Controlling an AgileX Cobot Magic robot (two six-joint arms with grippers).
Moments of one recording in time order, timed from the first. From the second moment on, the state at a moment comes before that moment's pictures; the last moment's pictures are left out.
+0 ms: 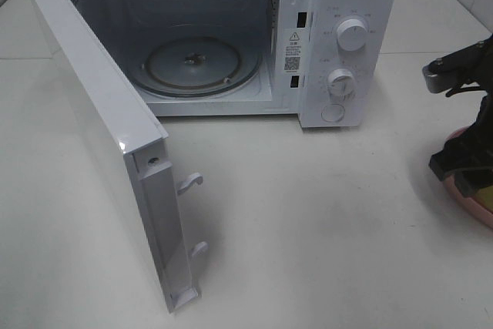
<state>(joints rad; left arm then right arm) 0.10 0.00 -0.50 -0.14 1.04 0.10 0.28 1.44 -0.80 -0.39 0.83 0.28</state>
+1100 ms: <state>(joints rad) 0.10 0.00 -0.50 -0.14 1.04 0.10 0.28 0.87 -0.81 -0.25 1.06 0.15</state>
